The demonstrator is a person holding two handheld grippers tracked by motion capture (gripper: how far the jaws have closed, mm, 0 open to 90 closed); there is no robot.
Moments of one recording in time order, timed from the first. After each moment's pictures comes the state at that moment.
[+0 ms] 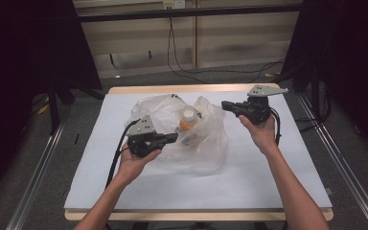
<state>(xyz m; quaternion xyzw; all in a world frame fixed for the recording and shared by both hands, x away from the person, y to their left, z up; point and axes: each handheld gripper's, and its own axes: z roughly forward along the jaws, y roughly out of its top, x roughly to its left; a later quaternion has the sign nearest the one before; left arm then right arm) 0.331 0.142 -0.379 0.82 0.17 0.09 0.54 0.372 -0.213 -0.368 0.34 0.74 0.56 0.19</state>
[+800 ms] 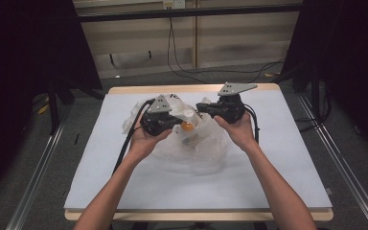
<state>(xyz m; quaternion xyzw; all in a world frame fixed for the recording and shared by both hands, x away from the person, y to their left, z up) 0.382 0.108 -0.356 0.85 0.18 0.15 0.47 0.380 -0.148 -0.359 0.29 0.77 0.54 0.16</state>
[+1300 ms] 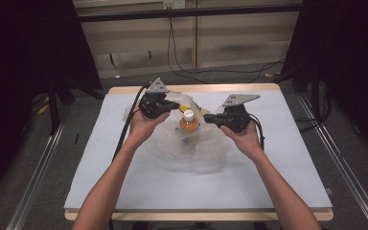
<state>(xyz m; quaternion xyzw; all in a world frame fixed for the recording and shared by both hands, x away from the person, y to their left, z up) 0.437 0.109 -0.359 0.86 0.22 0.15 0.44 0.374 -0.166 -0.394 0.30 0.79 0.50 0.15</state>
